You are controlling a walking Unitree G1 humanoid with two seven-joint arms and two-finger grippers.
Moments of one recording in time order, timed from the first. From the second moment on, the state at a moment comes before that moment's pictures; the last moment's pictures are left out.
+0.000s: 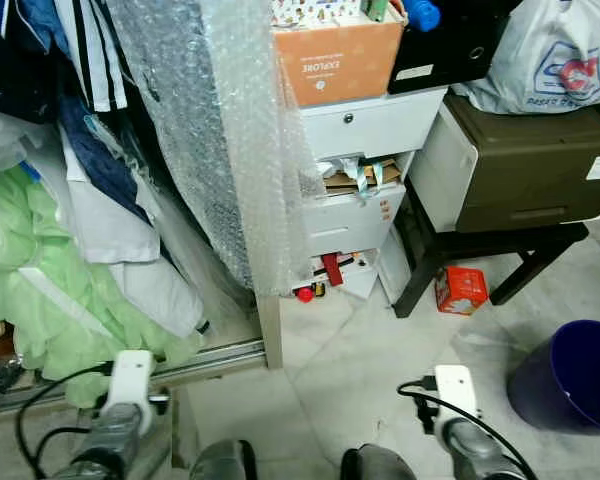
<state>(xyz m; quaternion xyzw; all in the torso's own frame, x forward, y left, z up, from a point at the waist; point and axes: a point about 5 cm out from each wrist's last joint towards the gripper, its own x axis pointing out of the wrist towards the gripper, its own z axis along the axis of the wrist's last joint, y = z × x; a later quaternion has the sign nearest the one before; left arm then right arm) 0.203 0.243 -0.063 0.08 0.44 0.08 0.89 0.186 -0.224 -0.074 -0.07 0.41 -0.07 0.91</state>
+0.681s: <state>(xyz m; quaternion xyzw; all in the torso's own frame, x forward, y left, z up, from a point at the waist) 0.210 0.236 -0.060 0.09 0.42 0.08 0.90 0.184 -0.230 -0.073 -0.08 0.41 -0.07 0.91</state>
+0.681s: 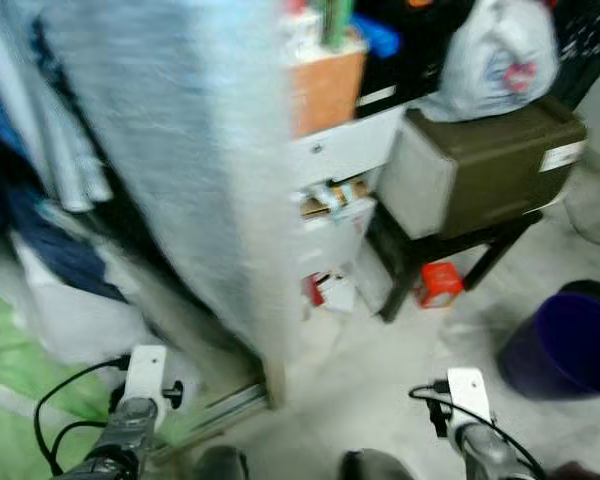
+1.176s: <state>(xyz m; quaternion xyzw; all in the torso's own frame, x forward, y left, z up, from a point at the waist) 0.207 0.242 -0.061 0.10 0.43 0.10 0.89 0.188 -0.221 -0.073 -0.08 0.41 -0.05 0.91</state>
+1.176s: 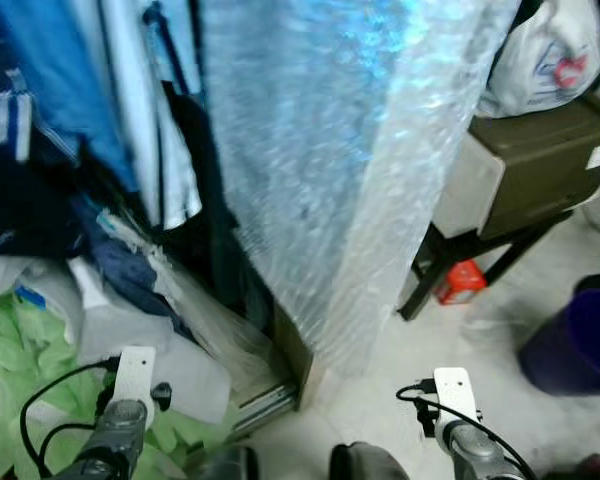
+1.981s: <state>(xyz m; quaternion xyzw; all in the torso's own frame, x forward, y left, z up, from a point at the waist) 0.207 0.246 -0.060 0.11 0.43 0.10 0.89 0.191 -0.219 -0.072 -0.09 0.41 -0.03 0.91</state>
